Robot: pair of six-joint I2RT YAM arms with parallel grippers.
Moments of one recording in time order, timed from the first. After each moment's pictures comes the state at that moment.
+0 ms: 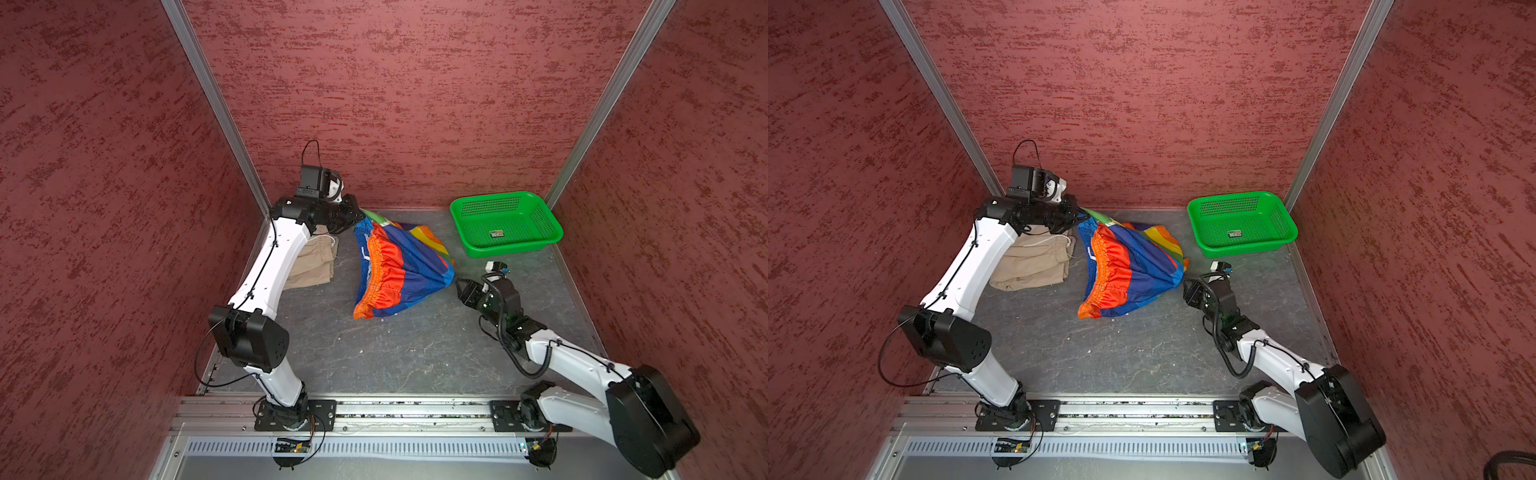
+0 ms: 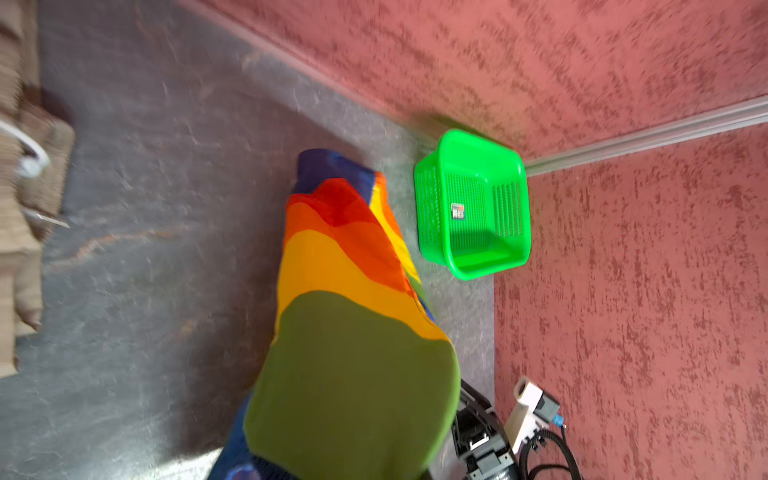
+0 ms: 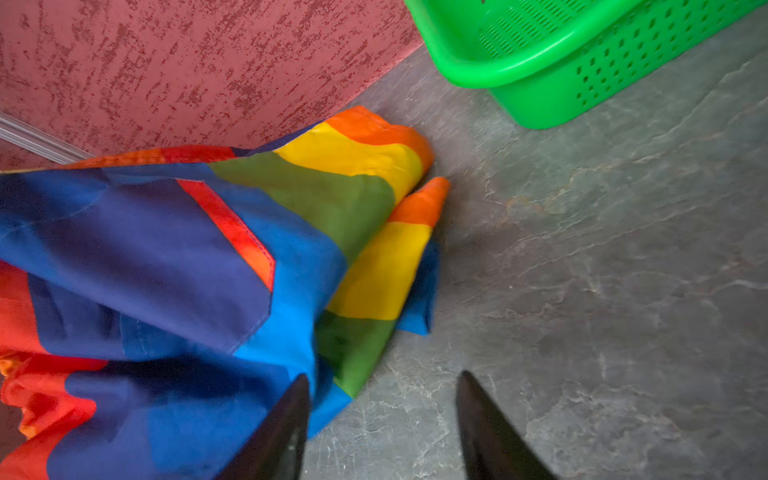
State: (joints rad) left arm -0.21 1.69 1.87 -0.91 0.41 -0.65; right arm 0.44 1.15 0.43 0.28 0.07 0.78
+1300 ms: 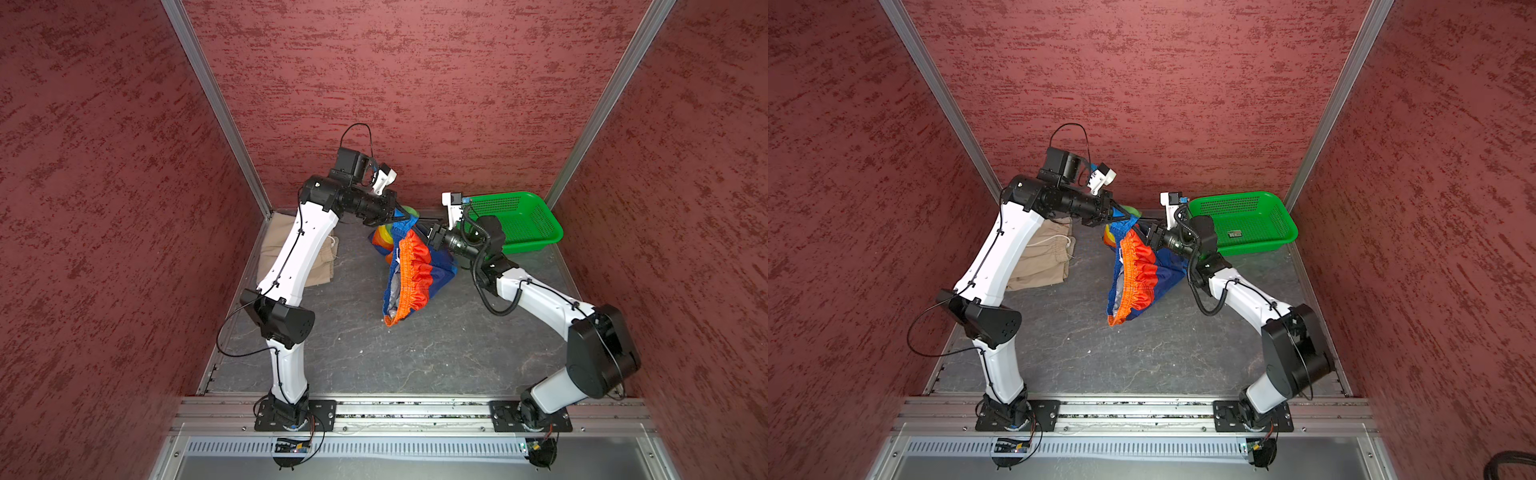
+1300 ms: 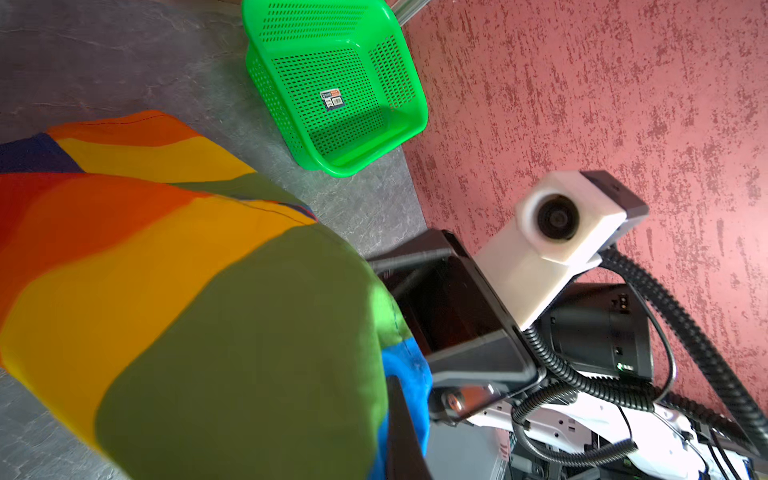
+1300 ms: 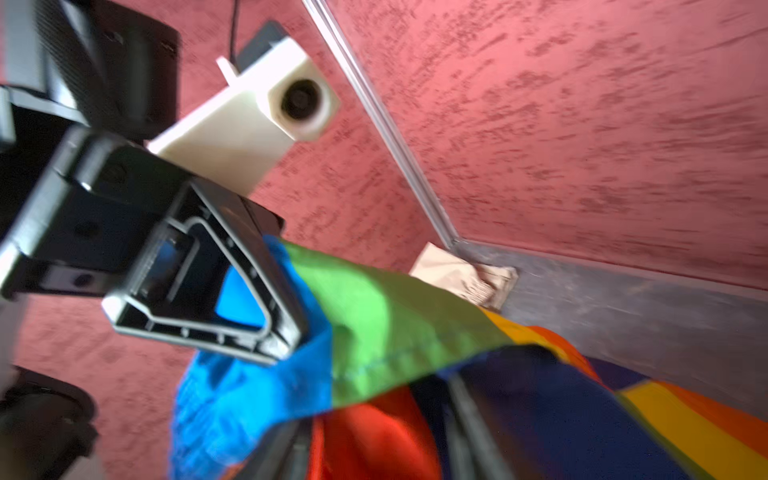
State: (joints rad) left arm -0.39 1.93 2.35 -1.22 0.71 -0.43; right arm 0.46 1.58 1.10 0.60 -0.59 0.68
